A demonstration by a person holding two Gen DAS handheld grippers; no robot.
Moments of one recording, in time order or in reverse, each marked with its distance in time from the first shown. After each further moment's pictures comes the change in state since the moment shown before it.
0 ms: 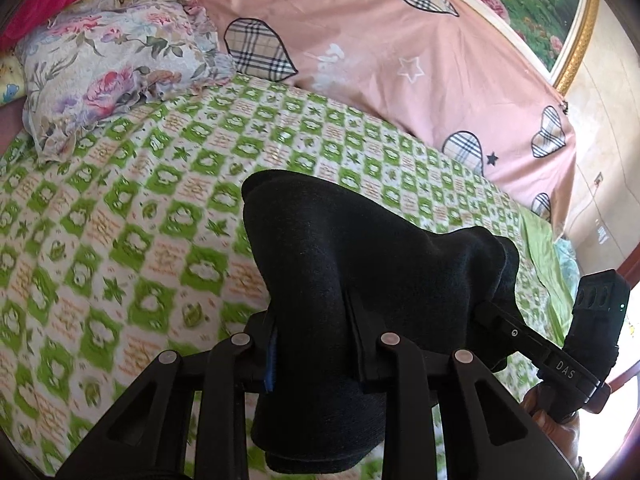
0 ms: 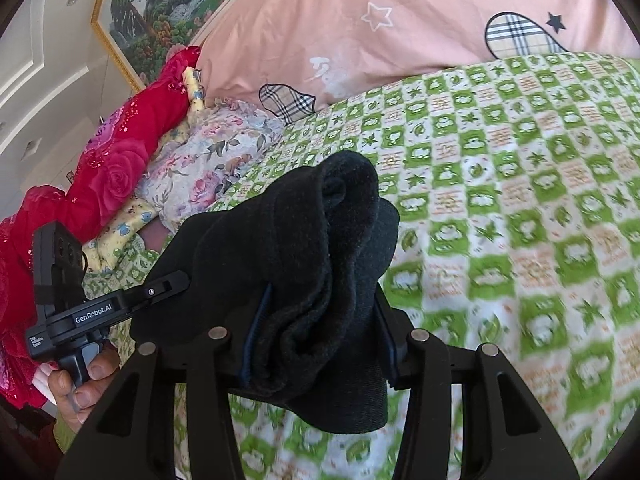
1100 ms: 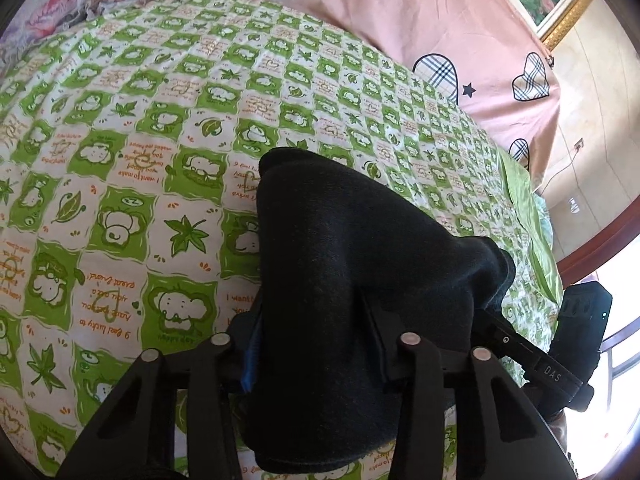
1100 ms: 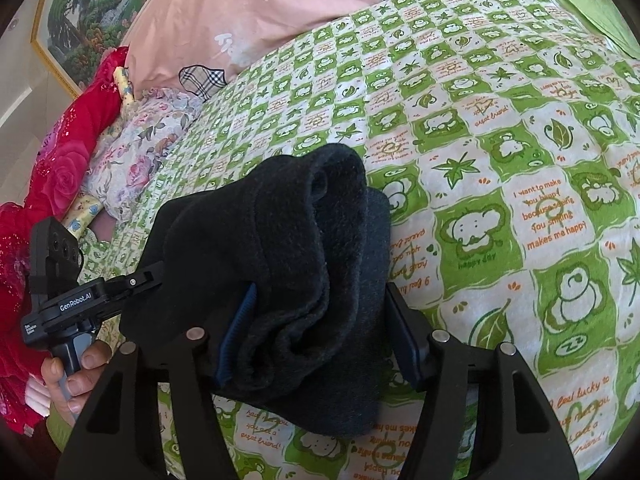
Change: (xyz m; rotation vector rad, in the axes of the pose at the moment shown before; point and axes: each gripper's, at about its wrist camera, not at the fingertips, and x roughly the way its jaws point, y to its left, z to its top) left arm 0.064 -0.044 -0.068 0.006 0.207 -0.133; right arm -0.044 -0.082 -0.070 0.160 0.082 -0.160
